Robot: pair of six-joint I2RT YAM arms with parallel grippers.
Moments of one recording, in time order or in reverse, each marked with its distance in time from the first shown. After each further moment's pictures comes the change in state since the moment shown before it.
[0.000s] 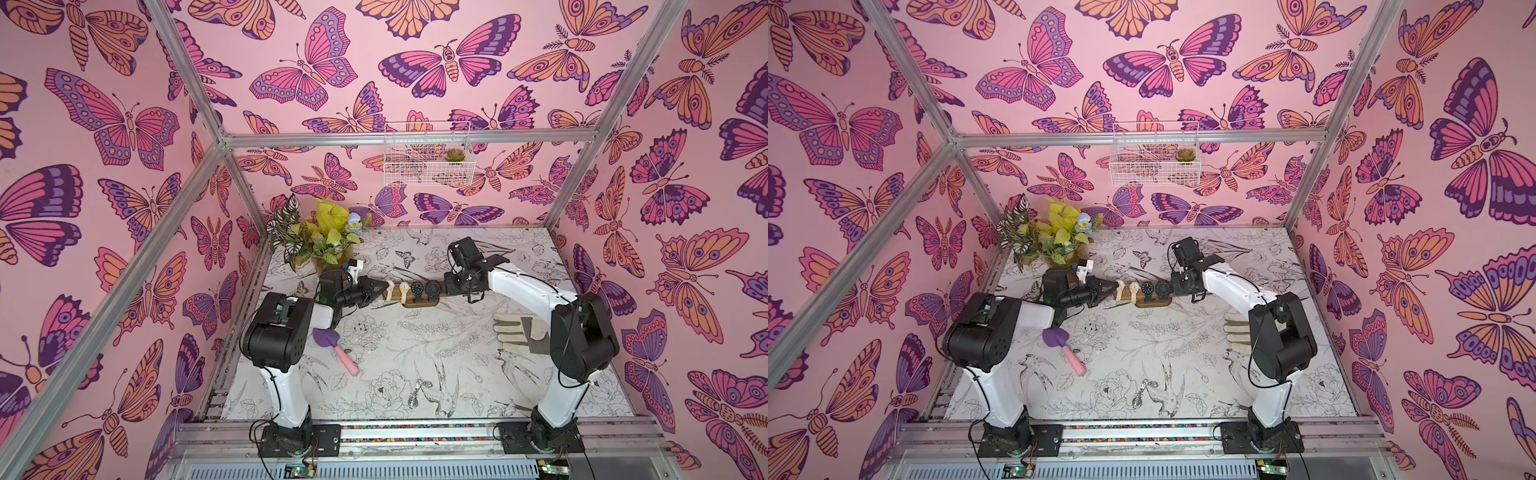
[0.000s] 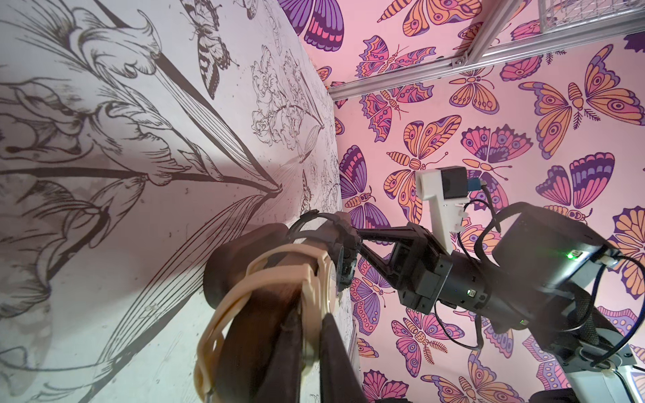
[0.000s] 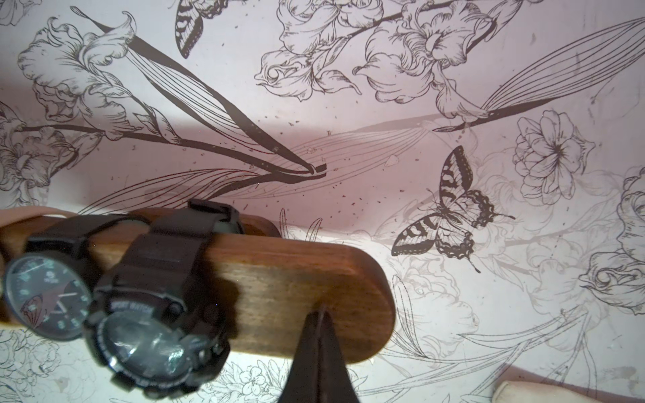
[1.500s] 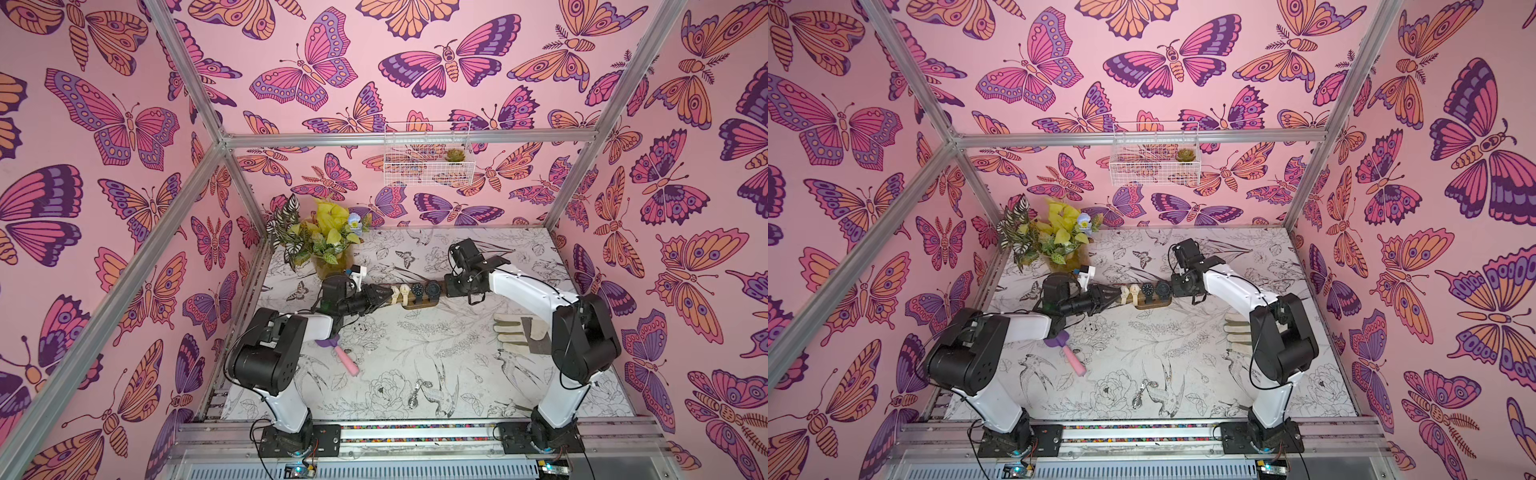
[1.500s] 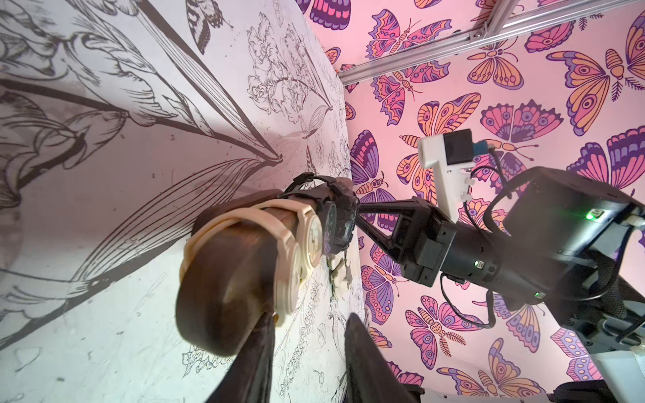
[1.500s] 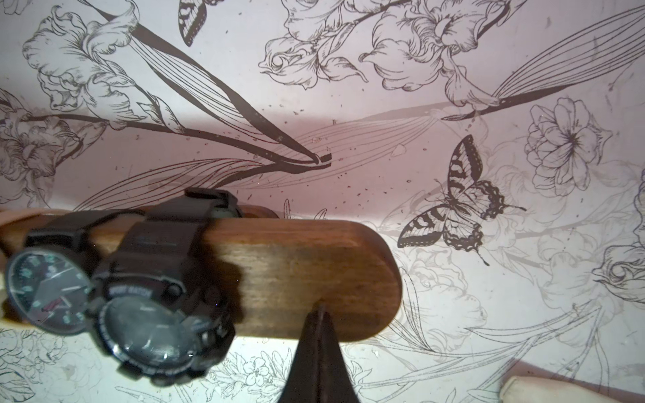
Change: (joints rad) left arm -0.061 -0.194 -0.098 -0.166 -0.095 0.081; right arm 0.000 -0.021 -0.027 -0.001 -0.019 0.004
